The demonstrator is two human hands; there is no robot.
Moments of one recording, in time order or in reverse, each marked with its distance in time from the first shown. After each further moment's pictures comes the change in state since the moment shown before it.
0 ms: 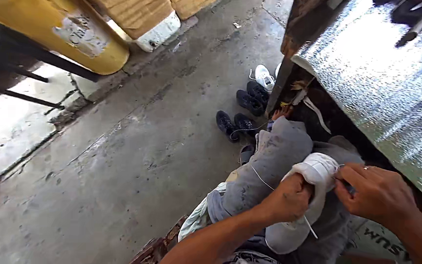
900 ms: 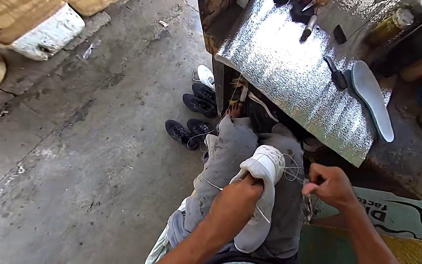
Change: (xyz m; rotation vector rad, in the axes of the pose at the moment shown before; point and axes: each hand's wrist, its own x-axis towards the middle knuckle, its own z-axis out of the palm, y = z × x) left_hand -0.013 0.004 -0.014 1.094 -0.087 0.335; right_hand -0.086 0.017 -0.002 0.403 -0.114 0.621
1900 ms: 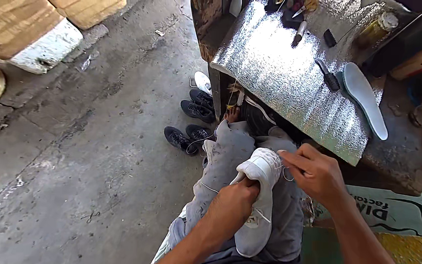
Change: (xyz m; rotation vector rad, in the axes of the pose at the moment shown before) left_hand 0.001 -0.009 -0.007 0.035 -0.084 0.029; right_hand 0.040 -0.071 0.007 -0.196 0.273 -0.243
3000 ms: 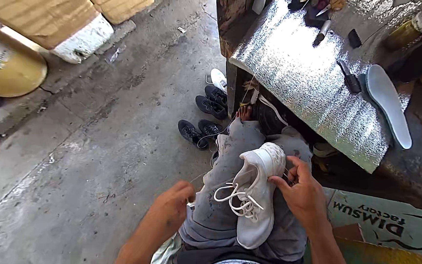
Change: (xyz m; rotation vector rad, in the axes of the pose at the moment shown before) left_hand -0.126 -0.094 -0.031 -0.041 0.164 -0.288; right_hand -0.034 -0.049 0.043 0.118 -0.003 0.434
